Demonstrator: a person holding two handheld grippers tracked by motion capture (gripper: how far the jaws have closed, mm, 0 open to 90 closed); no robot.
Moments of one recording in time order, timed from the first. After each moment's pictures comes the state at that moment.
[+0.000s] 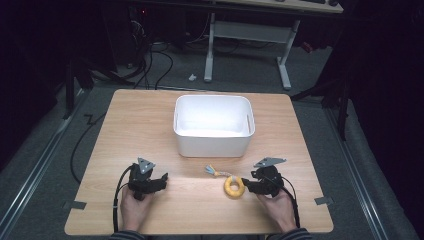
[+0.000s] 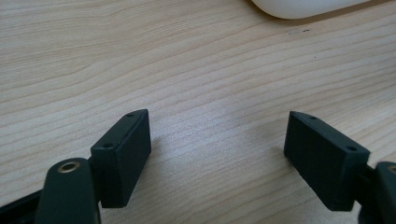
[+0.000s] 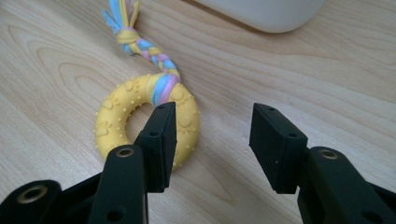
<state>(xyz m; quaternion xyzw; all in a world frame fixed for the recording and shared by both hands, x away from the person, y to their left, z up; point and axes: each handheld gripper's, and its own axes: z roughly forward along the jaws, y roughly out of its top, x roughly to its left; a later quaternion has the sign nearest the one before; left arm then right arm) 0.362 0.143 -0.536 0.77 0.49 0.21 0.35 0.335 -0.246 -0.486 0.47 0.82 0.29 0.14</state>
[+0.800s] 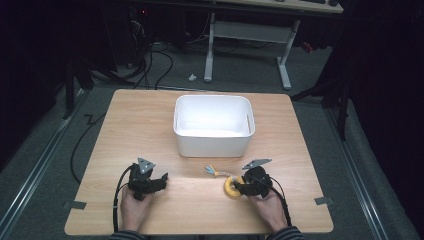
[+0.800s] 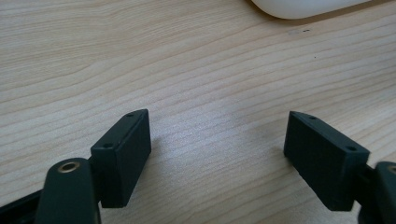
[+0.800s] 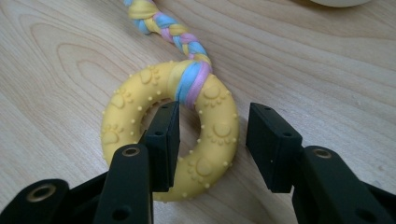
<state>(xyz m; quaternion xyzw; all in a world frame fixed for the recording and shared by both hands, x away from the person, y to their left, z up) 0.362 0.144 -0.536 0.77 0.49 0.21 0.35 0.345 -0.224 -0.507 0.46 0.84 0.27 0.10</state>
